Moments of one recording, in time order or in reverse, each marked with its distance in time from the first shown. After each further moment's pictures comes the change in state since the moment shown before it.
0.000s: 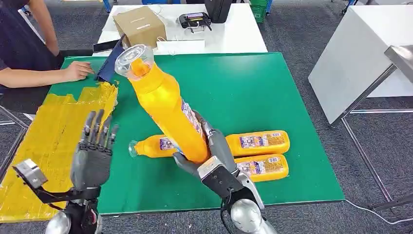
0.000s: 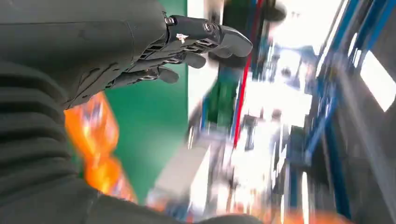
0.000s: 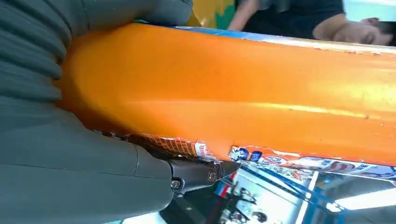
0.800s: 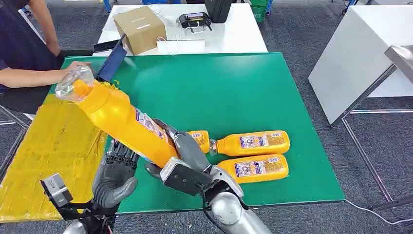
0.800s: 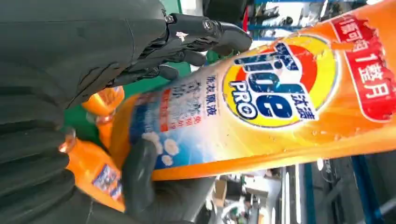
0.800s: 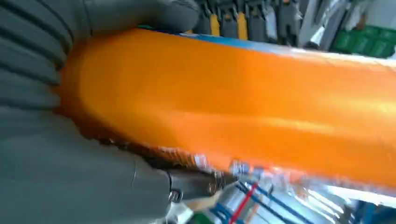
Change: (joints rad) left arm 0.045 0.051 -0.174 -0.042 -0.117 0.026 -0.081; right arm -0.131 0.021 0.156 0.184 -0.007 0.140 0.074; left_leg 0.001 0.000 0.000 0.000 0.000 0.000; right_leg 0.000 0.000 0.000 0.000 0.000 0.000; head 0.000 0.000
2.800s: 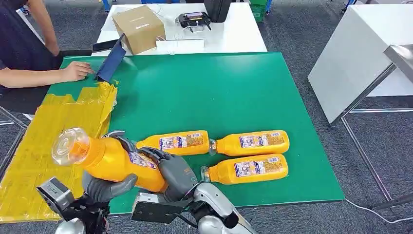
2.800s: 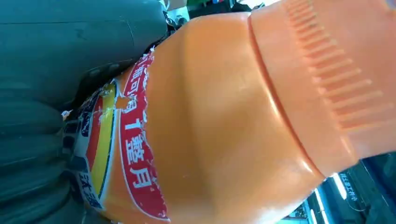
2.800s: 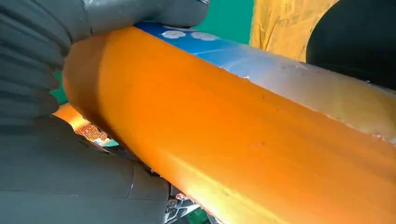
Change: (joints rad) left arm -0.035 0.000 0.048 -0.019 -0.212 0.116 -0.083; right arm 0.033 -0.047 0.150 0.065 0.344 -0.128 0.140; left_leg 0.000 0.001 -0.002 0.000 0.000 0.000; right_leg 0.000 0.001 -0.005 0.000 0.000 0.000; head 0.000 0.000
